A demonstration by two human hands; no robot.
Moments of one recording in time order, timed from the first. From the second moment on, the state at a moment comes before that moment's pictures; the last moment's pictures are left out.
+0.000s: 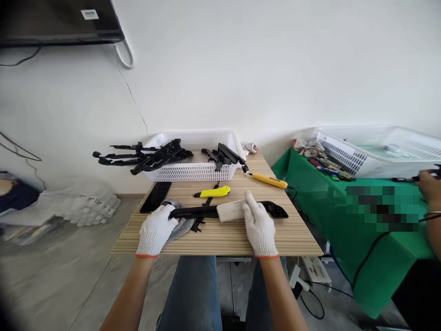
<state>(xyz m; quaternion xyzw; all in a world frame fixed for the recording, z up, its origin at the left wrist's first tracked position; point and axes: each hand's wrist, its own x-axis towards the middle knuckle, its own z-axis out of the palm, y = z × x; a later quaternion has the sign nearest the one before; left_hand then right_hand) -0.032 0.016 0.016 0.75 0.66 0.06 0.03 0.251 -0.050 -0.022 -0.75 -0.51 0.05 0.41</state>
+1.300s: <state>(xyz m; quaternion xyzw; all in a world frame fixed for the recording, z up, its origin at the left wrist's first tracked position) -0.032 0.016 0.017 0.76 0.64 0.05 0.04 0.245 -0.023 -0.020 -0.77 -0.58 -0.09 0.25</state>
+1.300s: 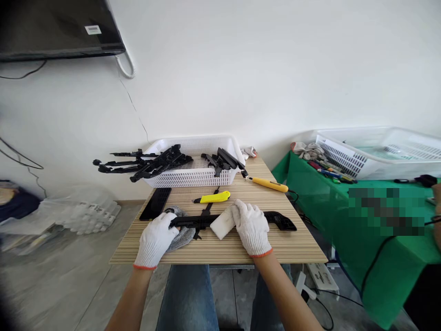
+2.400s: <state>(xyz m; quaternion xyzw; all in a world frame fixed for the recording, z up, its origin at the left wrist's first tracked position) -0.036 0.016 0.012 0.80 0.60 0.06 0.00 0.251 -0.025 -0.020 -0.75 -0.51 0.02 0.42</state>
